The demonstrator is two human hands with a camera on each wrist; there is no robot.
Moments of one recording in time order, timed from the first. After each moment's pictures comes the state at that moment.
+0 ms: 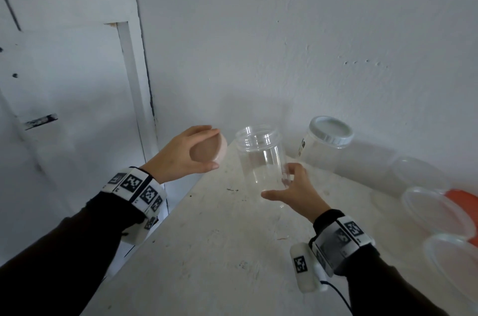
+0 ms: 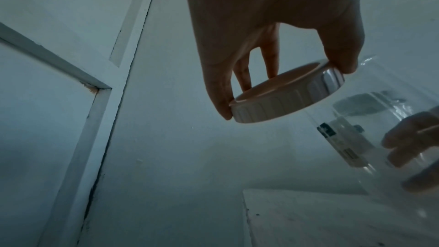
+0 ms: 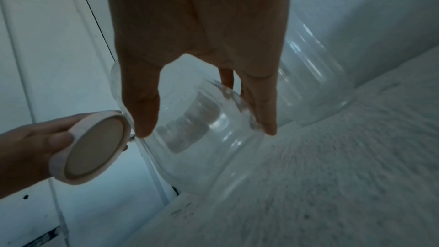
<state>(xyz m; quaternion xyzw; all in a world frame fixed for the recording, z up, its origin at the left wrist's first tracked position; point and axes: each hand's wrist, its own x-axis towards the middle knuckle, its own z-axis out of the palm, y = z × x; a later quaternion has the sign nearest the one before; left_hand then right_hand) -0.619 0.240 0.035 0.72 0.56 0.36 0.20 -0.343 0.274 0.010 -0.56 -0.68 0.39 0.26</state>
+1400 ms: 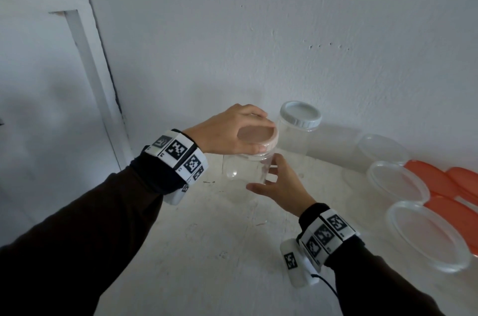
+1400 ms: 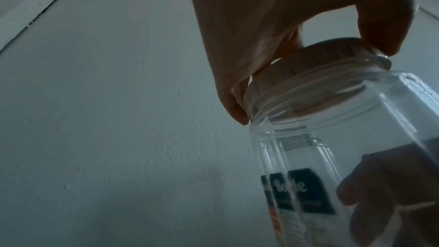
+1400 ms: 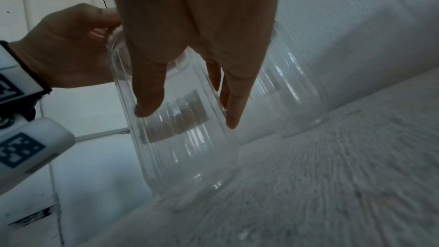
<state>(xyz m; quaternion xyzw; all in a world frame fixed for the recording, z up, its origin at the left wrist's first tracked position) -0.511 0.285 0.089 0.87 0.41 0.22 0.17 -0.325 0.259 0.007 -0.53 -0.68 0.39 0.32</state>
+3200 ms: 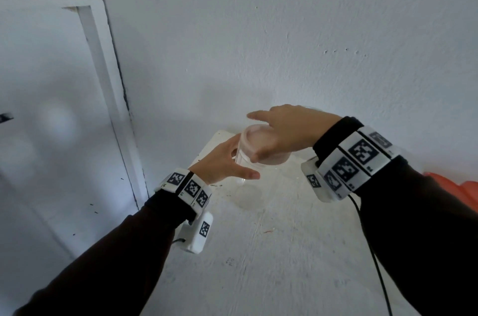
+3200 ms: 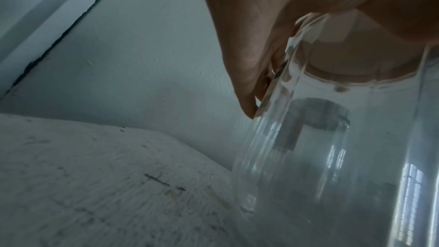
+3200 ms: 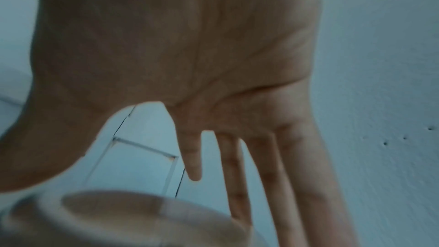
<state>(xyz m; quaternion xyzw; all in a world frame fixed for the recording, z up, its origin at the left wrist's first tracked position) -0.519 0.275 0.023 0.67 0.41 0.40 0.48 -0.368 0.284 0.155 -0.47 -0.87 0.02 -0.11</state>
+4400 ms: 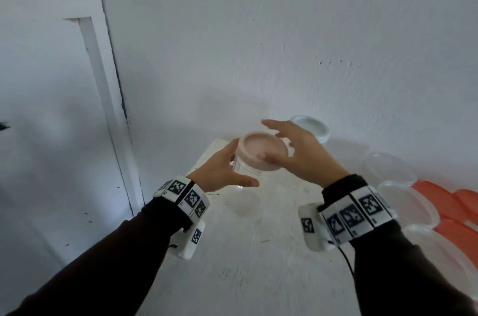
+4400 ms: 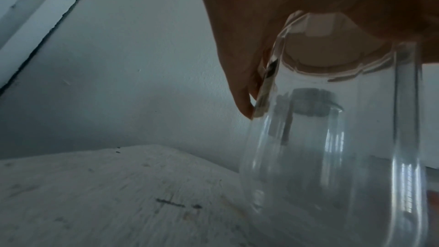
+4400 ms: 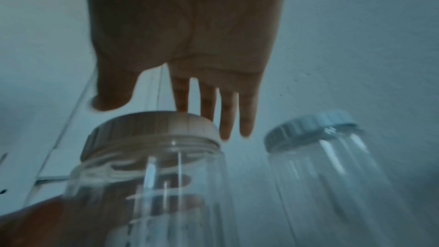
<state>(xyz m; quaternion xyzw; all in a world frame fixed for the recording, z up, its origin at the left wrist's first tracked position) -0.519 0.282 0.019 0.68 0.44 0.40 0.44 -0.330 0.278 0.107 -0.45 -0.85 0.14 0.23</state>
